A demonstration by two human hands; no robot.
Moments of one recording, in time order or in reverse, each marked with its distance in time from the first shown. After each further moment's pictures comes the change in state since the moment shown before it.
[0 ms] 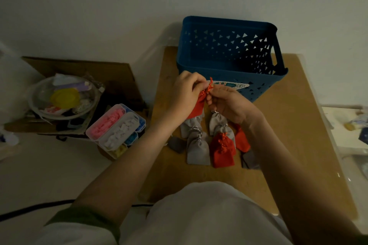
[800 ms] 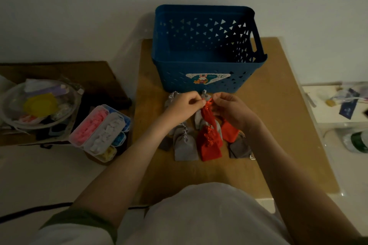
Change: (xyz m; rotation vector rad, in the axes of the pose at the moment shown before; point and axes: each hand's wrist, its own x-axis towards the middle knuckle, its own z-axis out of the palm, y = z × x) left_hand -0.013 -0.011 0.047 -0.112 -0.606 -0.253; right_hand -0.026 0.037 -0.063 -0.030 0.293 0.057
